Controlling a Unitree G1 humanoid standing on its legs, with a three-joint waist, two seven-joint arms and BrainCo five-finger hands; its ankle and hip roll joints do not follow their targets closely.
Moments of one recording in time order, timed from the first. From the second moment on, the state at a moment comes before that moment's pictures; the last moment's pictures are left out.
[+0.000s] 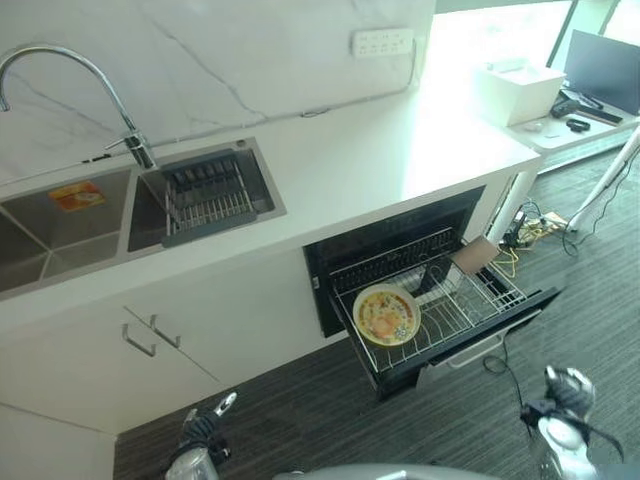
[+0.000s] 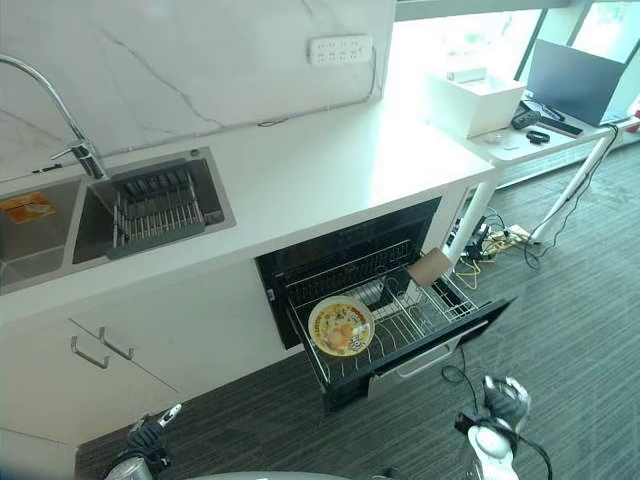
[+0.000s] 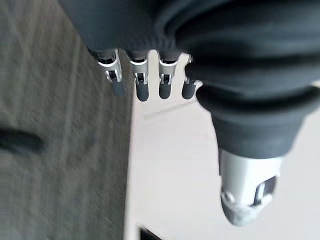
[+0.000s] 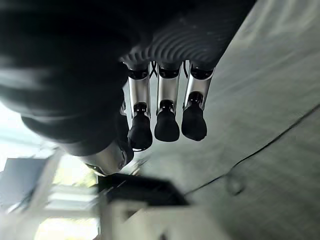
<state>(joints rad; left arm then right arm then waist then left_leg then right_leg) 0.08 0.25 0.10 0.97 -0.50 0.03 0.22 0.10 -0.32 -0.10 0.79 0.46 -0.24 -0.55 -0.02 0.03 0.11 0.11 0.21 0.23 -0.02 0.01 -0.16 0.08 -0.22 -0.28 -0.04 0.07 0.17</state>
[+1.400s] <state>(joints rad) -0.53 0.36 -0.15 1.15 -0.73 0.16 0.37 -0.80 -0.56 -0.04 1.29 1.02 0.08 -0.23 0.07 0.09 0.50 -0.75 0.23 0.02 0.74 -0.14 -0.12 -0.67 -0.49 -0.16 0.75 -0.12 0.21</state>
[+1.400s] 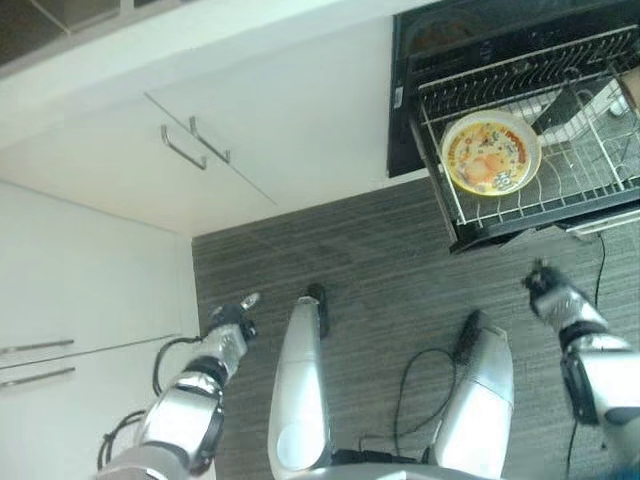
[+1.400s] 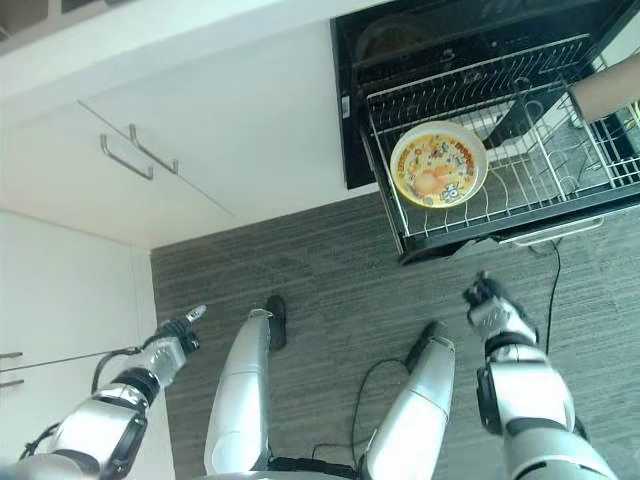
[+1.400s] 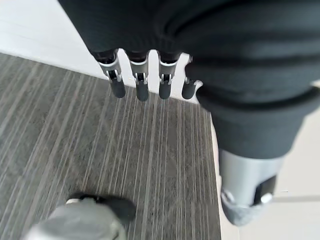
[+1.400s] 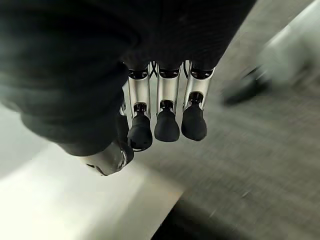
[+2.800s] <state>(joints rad) -0.33 0.55 -0.14 1.17 -0.60 0.19 0.12 -1.32 -0.73 0.36 1.42 0.81 0.33 -0.45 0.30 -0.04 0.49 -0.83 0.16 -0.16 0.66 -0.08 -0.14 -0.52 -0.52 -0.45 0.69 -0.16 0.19</state>
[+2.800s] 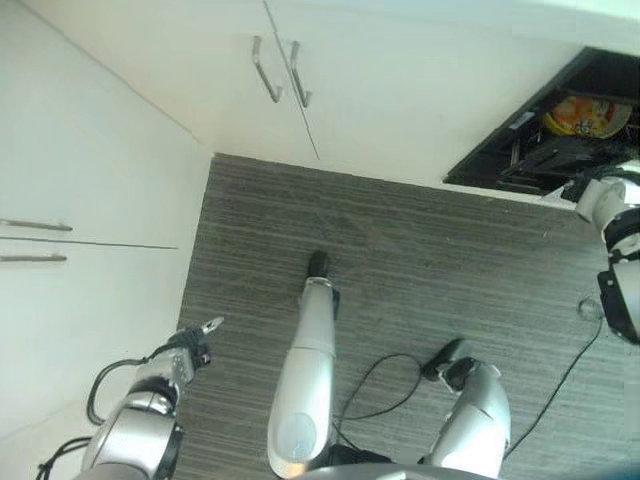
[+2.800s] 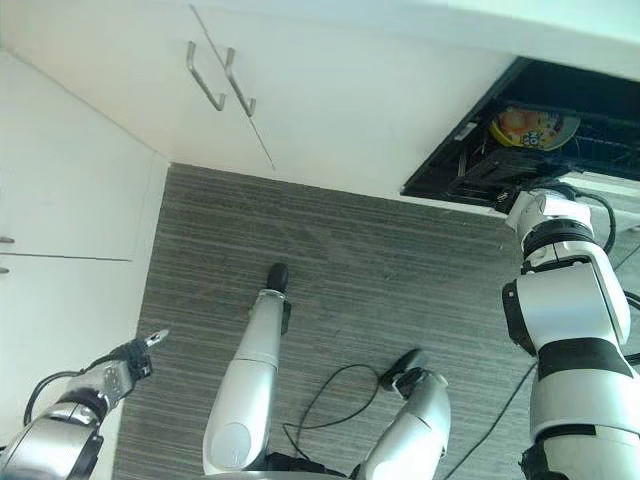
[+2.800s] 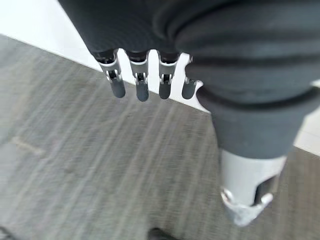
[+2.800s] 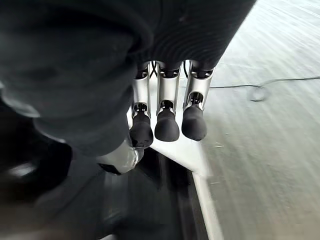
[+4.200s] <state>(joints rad) -0.42 0.61 -0.13 1.02 -0.61 0.17 0.21 -0.96 -0.64 0.33 1.09 0.79 0.14 -0.12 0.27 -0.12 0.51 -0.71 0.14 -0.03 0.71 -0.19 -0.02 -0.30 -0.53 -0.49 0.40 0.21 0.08</state>
